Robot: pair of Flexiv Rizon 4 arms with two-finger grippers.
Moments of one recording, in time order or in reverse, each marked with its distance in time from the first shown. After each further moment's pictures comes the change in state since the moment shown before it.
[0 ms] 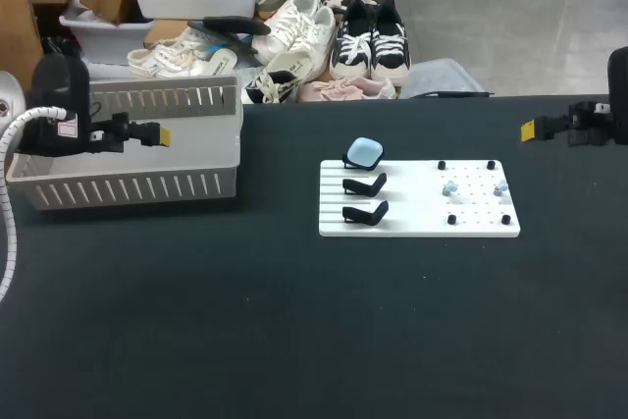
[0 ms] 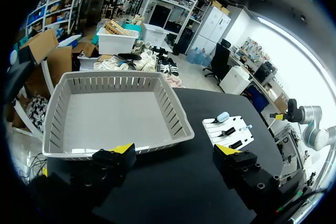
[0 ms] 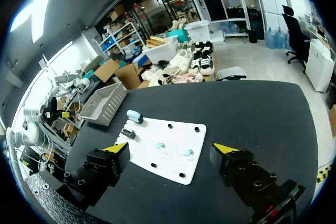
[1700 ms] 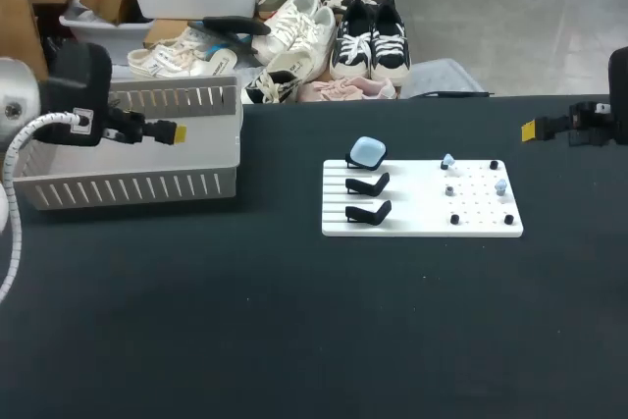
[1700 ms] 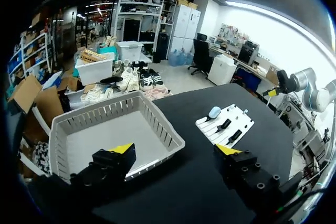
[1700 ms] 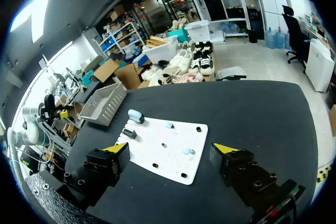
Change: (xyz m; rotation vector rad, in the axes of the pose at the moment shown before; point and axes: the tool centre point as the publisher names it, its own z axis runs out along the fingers) left arm -0.016 -0.026 0.004 0.031 -0.042 0.322; right arm 0.000 0.000 0.000 0.000 0.000 0.000
